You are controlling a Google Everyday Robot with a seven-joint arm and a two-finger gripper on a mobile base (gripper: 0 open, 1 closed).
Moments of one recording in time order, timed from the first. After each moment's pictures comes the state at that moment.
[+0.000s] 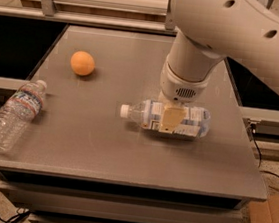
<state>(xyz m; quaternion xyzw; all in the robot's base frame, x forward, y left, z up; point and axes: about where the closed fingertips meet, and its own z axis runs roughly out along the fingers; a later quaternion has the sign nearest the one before) 0.487 -0.061 0.863 -0.72 0.69 -0.01 0.10</state>
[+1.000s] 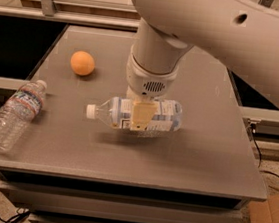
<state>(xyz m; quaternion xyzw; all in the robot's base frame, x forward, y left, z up) 0.471 0.008 0.887 -0.77 0.63 -0.01 0.13</state>
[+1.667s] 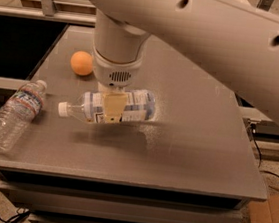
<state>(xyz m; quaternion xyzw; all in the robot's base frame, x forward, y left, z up) 0.479 0.066 0.894 -0.80 0.58 -0.02 0.12</state>
